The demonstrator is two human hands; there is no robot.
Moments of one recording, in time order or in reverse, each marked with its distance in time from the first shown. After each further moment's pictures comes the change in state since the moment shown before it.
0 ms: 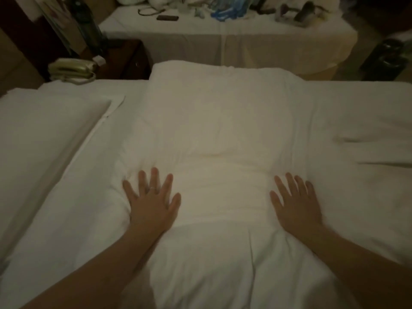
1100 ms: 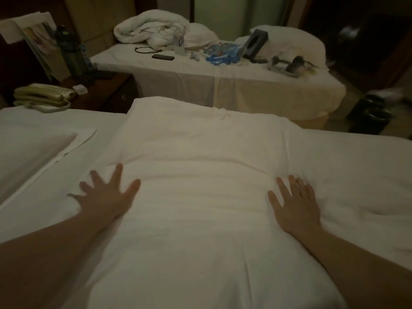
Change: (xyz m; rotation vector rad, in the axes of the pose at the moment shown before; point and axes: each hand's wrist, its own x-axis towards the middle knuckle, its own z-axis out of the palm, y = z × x) left_hand 0.238 -0.021 0.020 -0.190 -0.023 -0.444; right_hand 0.224 0.025 -0.006 0.018 0.125 0.082
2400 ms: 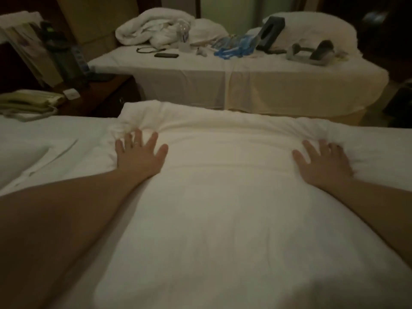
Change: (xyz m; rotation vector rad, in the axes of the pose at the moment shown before) left_hand 0.168 0.145 0.022 0.067 0.105 0.263; right_hand 0.223 -0.016 0.038 0.054 -0.041 0.054
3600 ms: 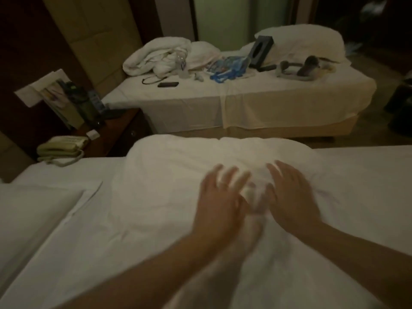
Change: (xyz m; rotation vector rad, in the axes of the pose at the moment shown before) left_hand -0.135 0.188 -0.146 -0.292 0.229 0.671; right_hand -0.098 -0.021 -0.117 0.254 0.246 -0.288
